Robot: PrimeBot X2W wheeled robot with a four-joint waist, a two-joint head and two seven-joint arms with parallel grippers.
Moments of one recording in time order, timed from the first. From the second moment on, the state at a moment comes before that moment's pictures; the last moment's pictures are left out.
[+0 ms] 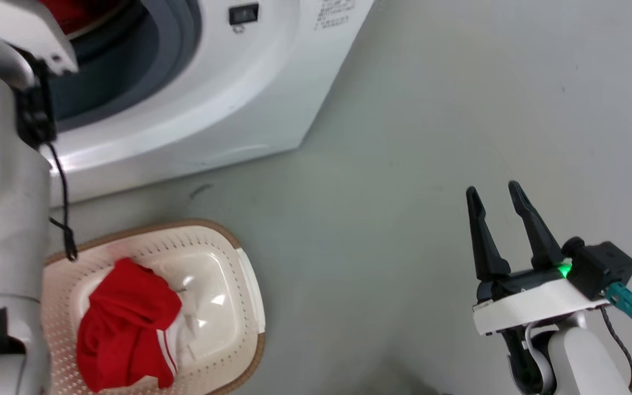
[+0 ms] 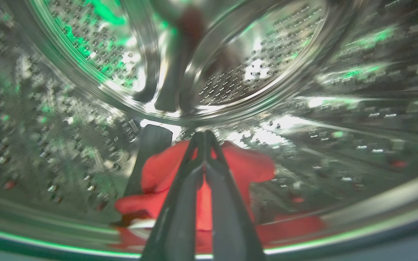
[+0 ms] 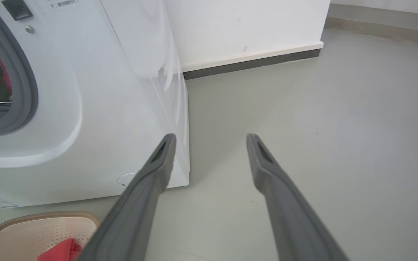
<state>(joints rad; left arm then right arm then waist) -1.08 0.37 -0.14 0.77 -0.29 0.18 -0.10 -0.20 -0.05 0.13 0.14 0.27 0.13 -0.26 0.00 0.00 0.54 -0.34</state>
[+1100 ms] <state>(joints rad) -0.39 0.19 -0.06 0.13 -0.25 0.02 -0.26 0.07 -0.05 0.01 0.03 0.19 0.13 -0.16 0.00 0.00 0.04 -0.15</state>
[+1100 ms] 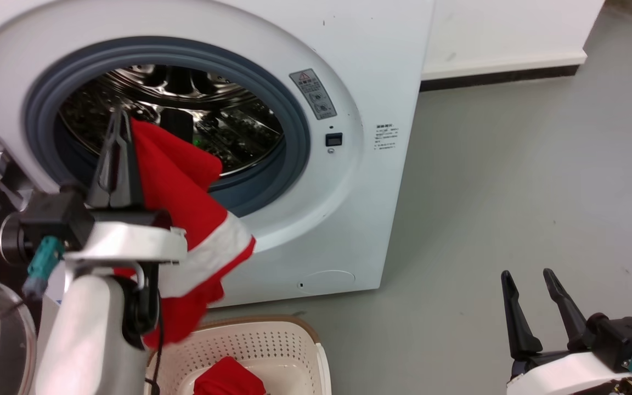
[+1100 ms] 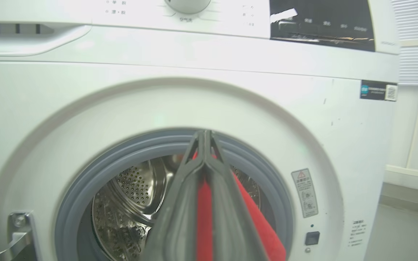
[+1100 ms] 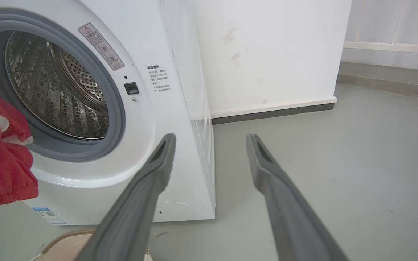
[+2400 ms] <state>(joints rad) -0.41 0.05 -0.12 0.77 -0.37 0.11 -0.26 -0.17 -0.07 0.08 -0.01 0.21 0.13 -0.19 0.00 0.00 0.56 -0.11</state>
